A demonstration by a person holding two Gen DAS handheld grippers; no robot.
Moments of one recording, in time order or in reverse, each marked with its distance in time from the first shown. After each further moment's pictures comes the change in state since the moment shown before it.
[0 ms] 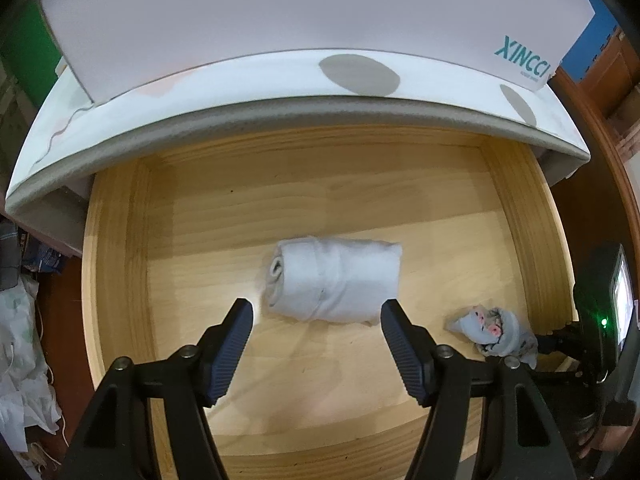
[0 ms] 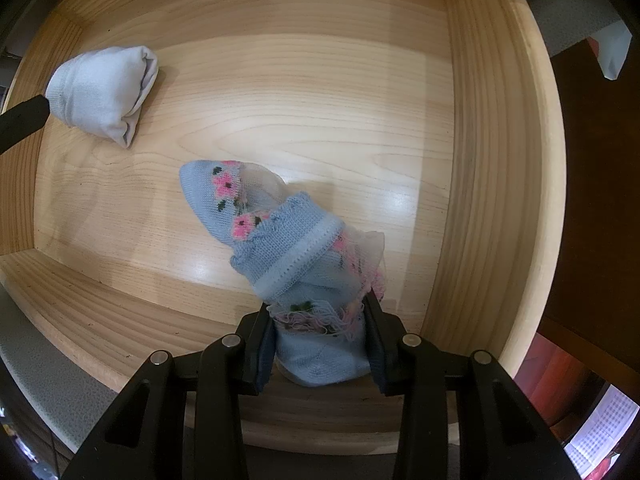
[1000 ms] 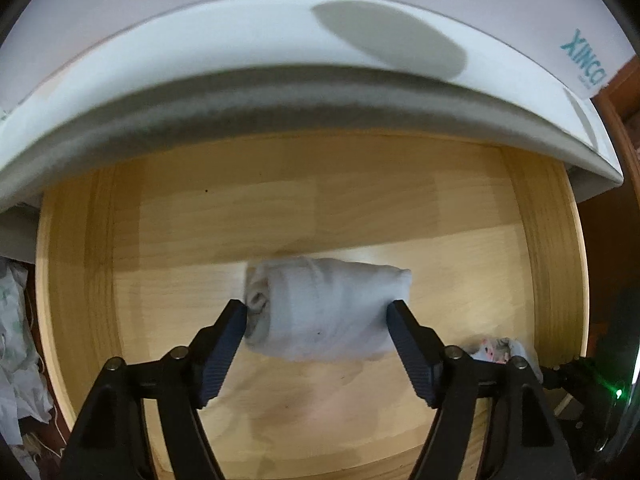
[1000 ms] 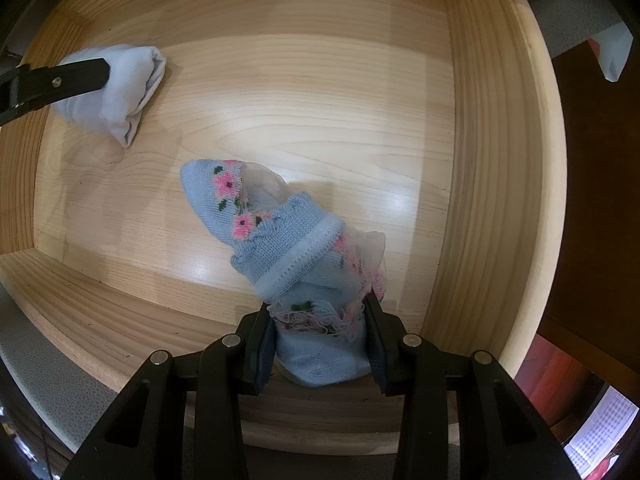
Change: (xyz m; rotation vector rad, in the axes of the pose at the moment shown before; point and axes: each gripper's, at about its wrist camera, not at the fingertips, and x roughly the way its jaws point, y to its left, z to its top) left arm 0.044 0.000 0.029 -0.051 0.091 -0.003; right arm -0.007 0.000 0.013 0.001 0.001 0.001
